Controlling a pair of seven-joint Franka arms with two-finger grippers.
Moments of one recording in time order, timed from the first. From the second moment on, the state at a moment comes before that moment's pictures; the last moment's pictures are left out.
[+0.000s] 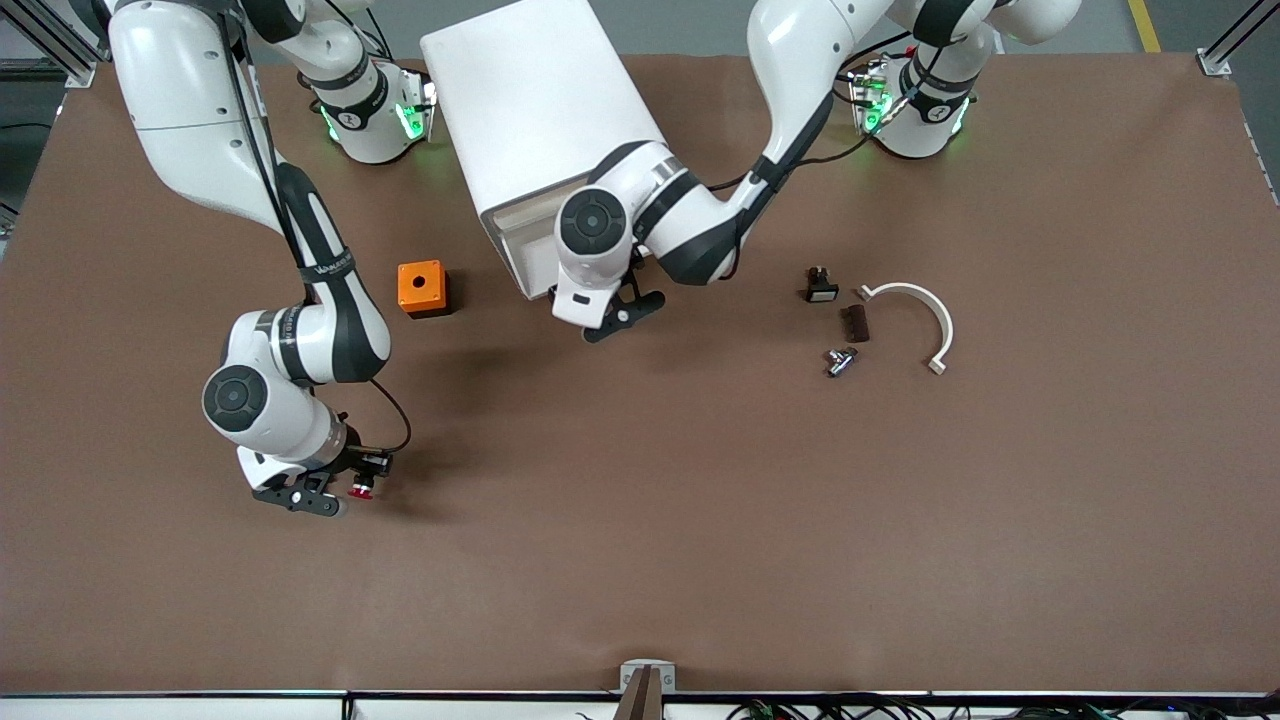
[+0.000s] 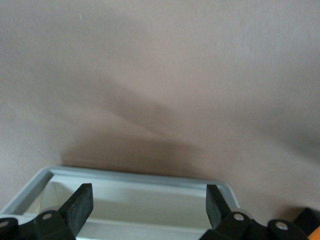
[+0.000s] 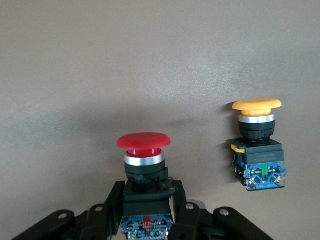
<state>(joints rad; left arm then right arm) -0.89 0.78 -0.06 -1.27 -0.24 1.94 -1.31 0.24 0.66 -0.12 -1.71 0.08 2.40 0.31</state>
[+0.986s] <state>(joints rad) -0.94 0.78 -0.11 -1.27 -0.25 1.93 -1.36 0.23 0.70 -0.11 -1.71 0.08 2.46 0.31</state>
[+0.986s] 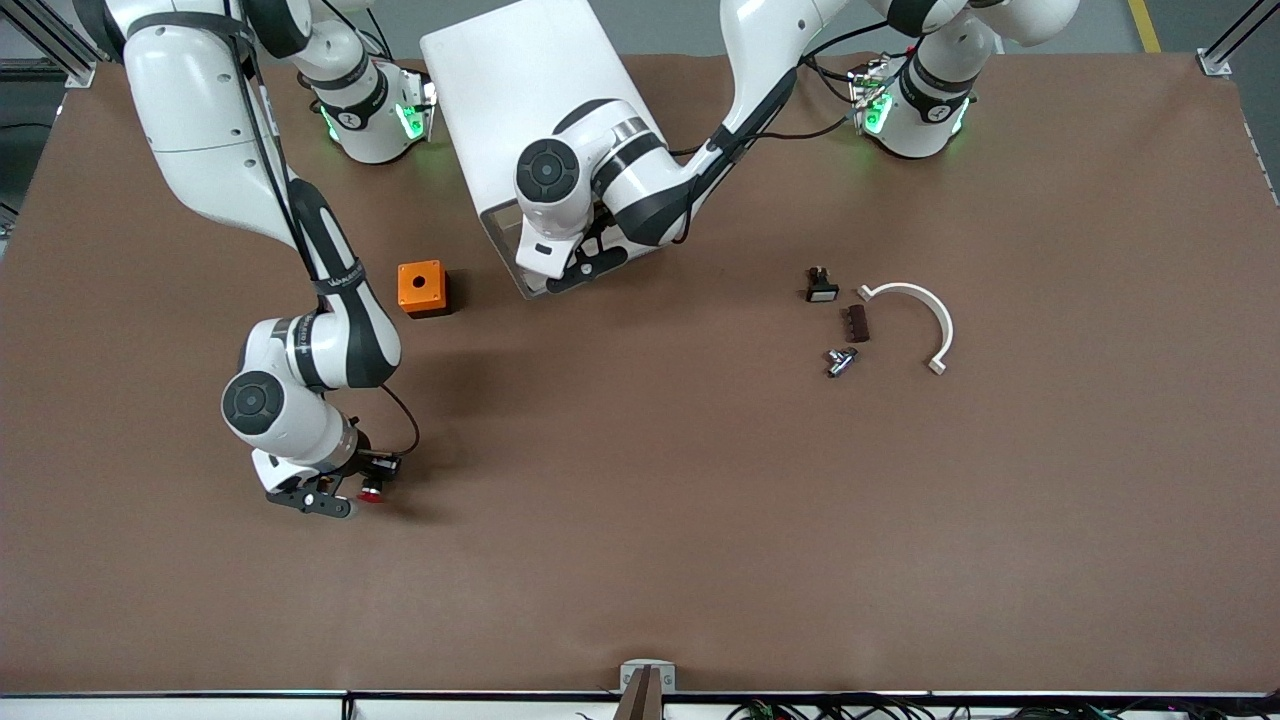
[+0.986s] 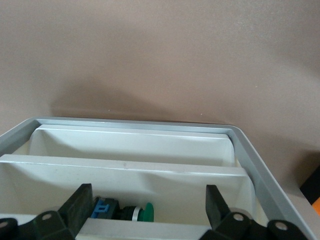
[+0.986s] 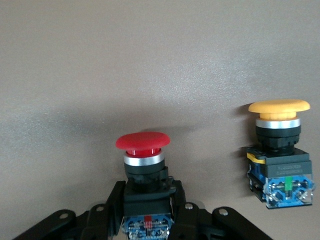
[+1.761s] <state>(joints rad) -0.68 0.60 -0.11 -1.25 -0.26 1.87 -1.33 0.23 0.70 -0.11 -1.69 0.08 2.46 0.28</state>
